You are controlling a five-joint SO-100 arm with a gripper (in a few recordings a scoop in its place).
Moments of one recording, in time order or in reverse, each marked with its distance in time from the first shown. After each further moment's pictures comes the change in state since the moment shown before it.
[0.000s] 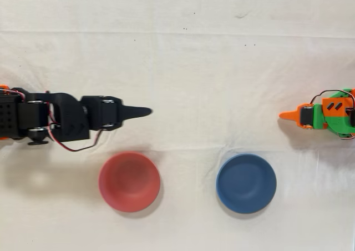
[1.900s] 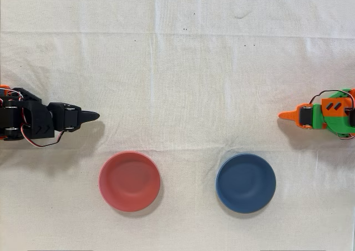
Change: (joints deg) arm 3.3 62.7 60.9 6.6 2.0
